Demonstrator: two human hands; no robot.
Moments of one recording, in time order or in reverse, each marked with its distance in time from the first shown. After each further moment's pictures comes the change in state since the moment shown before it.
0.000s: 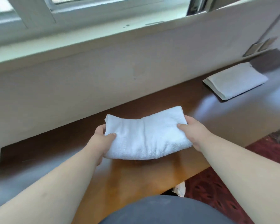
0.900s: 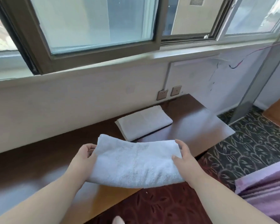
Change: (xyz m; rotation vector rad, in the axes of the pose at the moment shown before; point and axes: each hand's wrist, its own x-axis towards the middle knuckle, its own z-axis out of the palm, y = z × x) left_hand -0.090 0.171 0.424 0.010 0.065 0.272; right_hand 0.026 0.047 -0.477 -0.160 0.173 -0.155
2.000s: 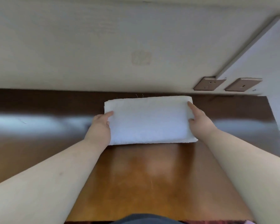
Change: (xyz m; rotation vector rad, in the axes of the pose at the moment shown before) left_hand 0.215 0.020 0.208 0.240 0.315 -0.174; right_hand 0.451 -0.015 -0.015 -0.662 -0.411 -0.168
